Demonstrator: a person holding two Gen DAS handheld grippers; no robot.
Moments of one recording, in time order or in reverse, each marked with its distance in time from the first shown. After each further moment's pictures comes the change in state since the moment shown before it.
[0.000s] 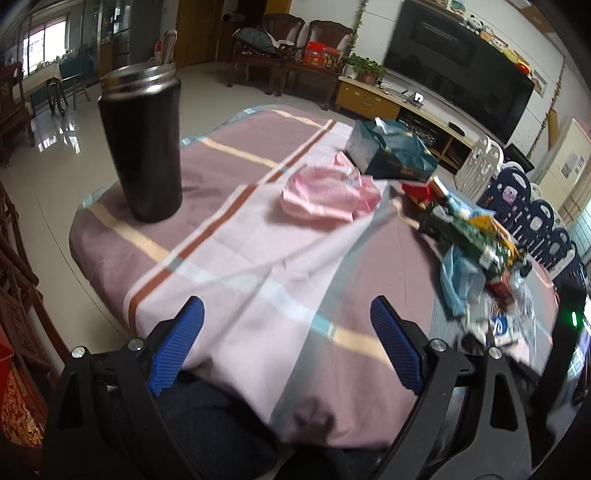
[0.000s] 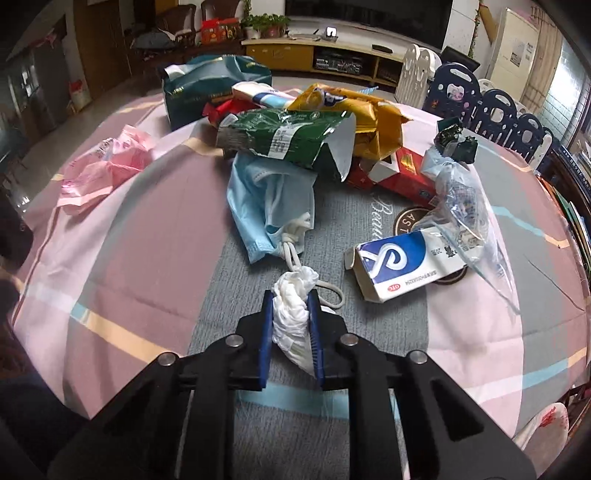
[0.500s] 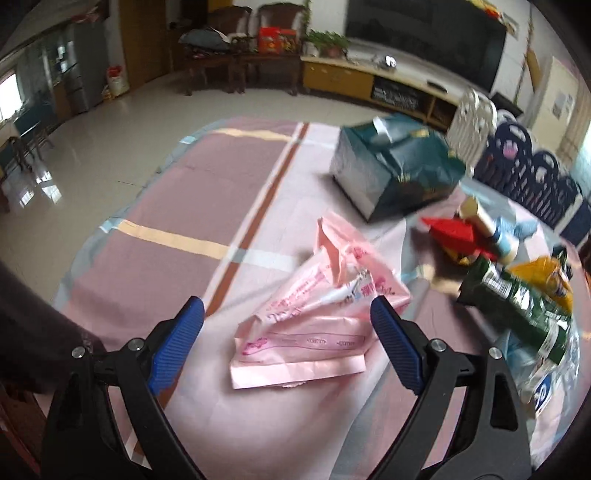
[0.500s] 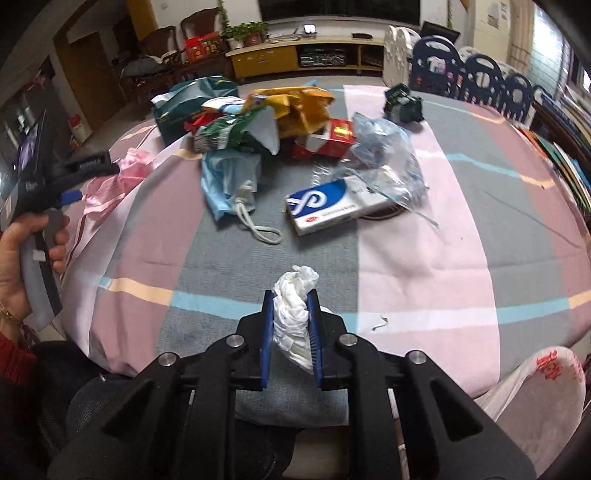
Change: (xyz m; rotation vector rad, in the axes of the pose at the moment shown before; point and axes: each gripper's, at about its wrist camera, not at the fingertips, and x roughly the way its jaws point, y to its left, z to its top) left arm 0.131 -0.044 0.104 0.239 0.090 -0.008; right arm -0.048 -0.058 -0.042 0.150 0.016 0.081
